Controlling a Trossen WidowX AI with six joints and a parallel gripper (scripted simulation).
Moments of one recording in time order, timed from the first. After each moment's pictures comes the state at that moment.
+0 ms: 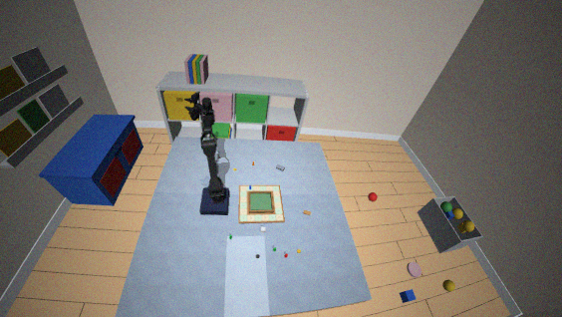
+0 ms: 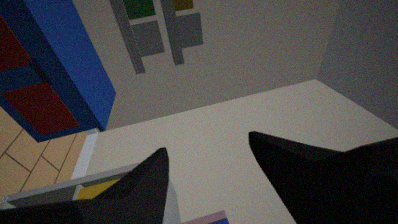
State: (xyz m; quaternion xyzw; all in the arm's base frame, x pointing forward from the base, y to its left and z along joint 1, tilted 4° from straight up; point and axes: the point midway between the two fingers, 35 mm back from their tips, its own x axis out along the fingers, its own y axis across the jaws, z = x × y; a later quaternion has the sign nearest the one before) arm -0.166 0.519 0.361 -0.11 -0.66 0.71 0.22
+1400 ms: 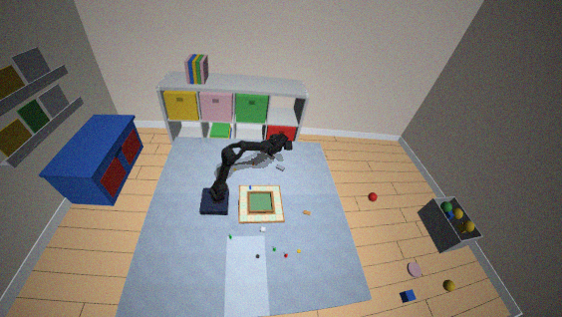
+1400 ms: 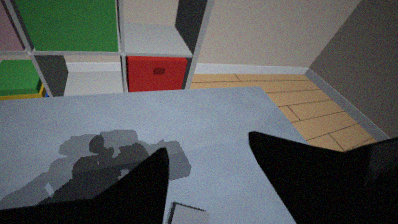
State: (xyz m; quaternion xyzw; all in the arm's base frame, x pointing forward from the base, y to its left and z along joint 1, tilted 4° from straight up) arm 0.428 0.281 0.172 -0.31 0.14 0.52 0.79
